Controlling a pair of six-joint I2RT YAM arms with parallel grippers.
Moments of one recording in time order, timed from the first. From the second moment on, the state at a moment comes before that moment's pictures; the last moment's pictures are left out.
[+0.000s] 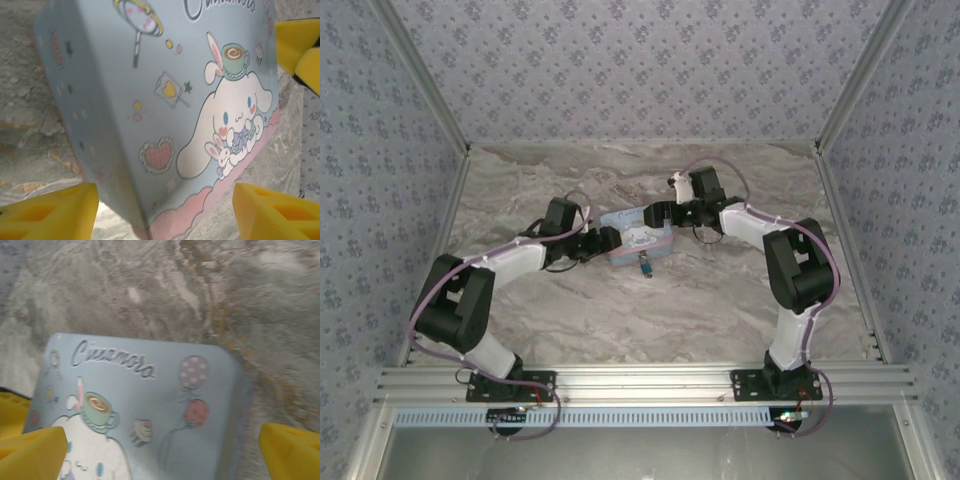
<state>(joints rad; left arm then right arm) -0.41 1.56 0.82 -0.09 0.50 -0.70 0.39 1.86 1.21 -0.14 -0.48 0.26</state>
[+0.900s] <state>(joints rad) -0.29 1.70 1.06 -0.19 0.45 -0.59 0.70 1.67 0.89 -0.16 -0.22 0.15</state>
